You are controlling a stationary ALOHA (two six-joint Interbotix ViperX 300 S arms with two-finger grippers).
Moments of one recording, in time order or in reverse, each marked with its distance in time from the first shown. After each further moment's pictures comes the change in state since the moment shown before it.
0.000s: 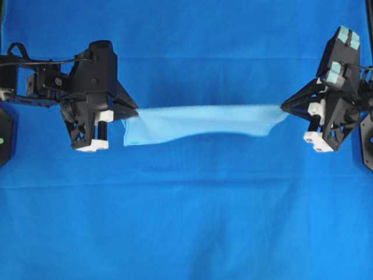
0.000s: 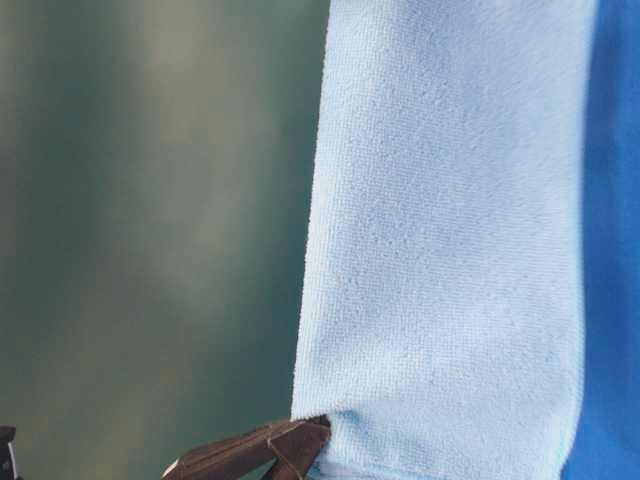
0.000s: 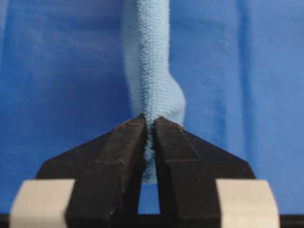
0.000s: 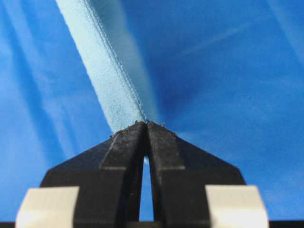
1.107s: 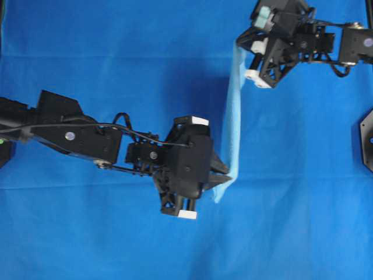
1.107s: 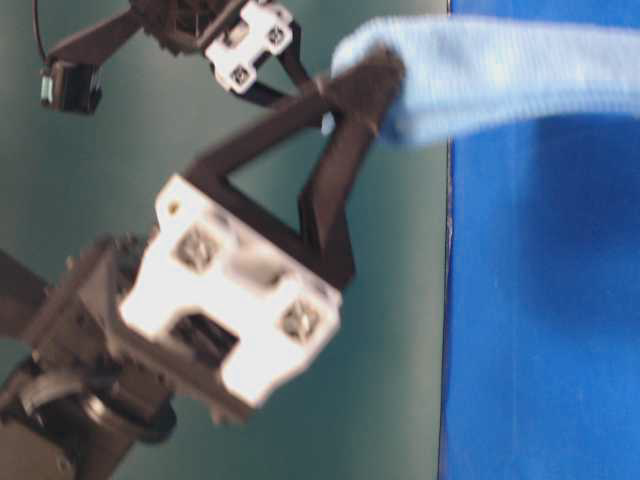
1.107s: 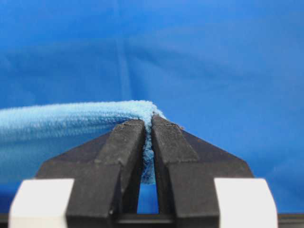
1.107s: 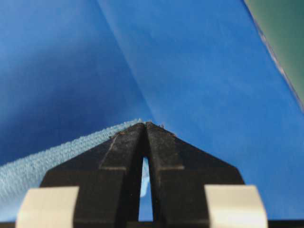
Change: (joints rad) left arm -0.244 0.479 -0.365 0.000 -0.405 0.005; right arm -0.322 0.388 -0.242 -0.305 -0.252 -0.063
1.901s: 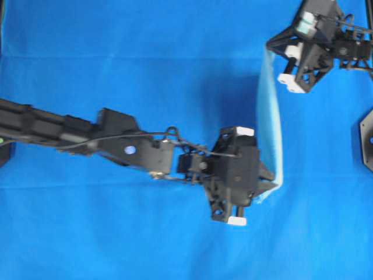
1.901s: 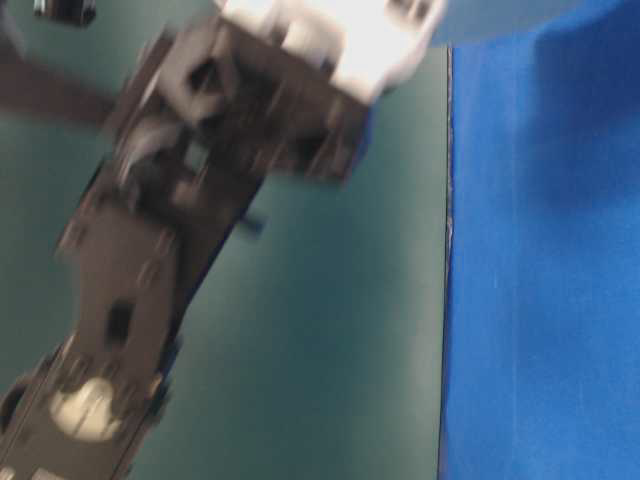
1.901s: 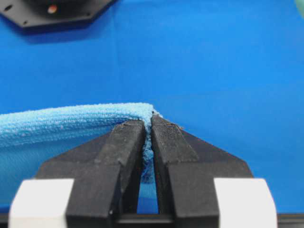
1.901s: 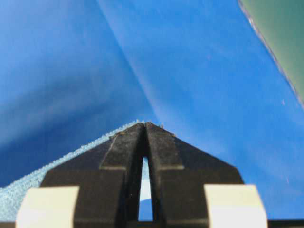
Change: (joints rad) left arm 0.003 0.272 -0.259 -0.002 -0.117 0.003; right arm -0.035 -0.241 0.215 0.000 0.009 0.002
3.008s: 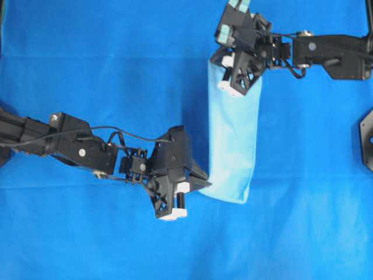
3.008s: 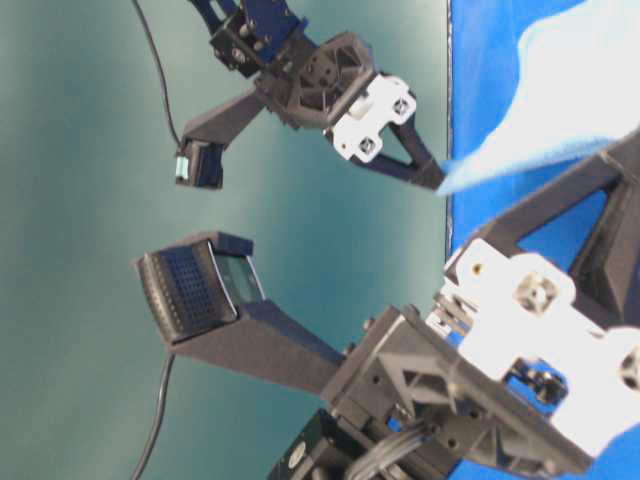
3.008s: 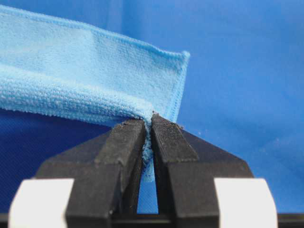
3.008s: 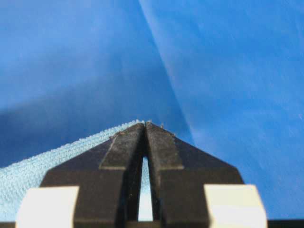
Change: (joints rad) left arm -0.029 -0.147 0.492 -0.018 -0.235 -0.307; right arm -0.014 0.525 -0.245 -0.005 -0.261 0.002
